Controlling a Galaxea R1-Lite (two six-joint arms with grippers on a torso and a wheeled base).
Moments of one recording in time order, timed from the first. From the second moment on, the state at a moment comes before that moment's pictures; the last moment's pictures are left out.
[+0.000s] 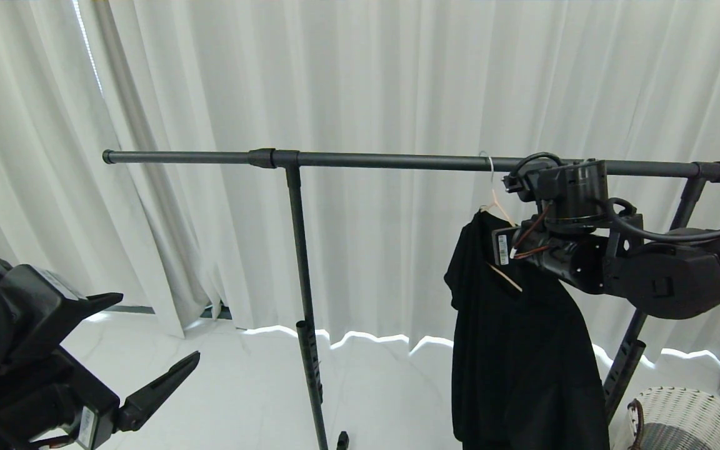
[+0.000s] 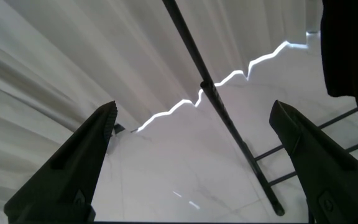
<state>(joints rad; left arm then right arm) -0.34 1.00 -0.42 -0.25 0.03 0.46 0.59 1.85 -1.15 -0.31 -0.47 0.09</state>
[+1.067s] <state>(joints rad) -0.12 0.98 -0.20 -0.25 0.11 0.45 0.51 1.26 -0.70 -0.23 -0.47 -0.01</state>
